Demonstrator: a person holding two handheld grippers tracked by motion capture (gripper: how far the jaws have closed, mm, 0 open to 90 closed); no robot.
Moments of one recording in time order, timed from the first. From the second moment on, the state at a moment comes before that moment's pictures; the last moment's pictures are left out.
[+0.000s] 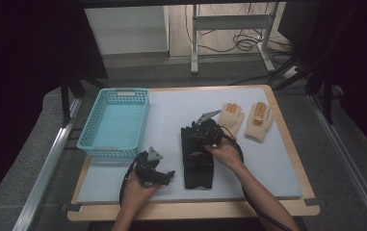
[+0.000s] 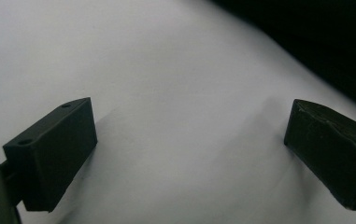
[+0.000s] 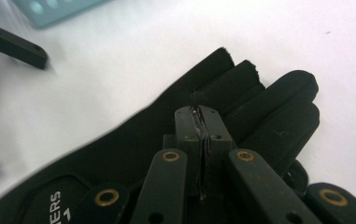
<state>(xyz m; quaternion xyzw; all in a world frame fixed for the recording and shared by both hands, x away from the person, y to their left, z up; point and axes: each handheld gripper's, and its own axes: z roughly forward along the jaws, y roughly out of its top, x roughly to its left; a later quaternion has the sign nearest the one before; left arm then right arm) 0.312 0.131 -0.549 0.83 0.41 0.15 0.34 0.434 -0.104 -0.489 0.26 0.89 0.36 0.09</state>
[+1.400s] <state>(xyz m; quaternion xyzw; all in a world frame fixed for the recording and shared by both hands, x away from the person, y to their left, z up) 0.312 0.131 -0.548 0.83 0.41 0.15 0.34 0.428 -0.112 -0.489 0.33 0.87 0.35 0.12</state>
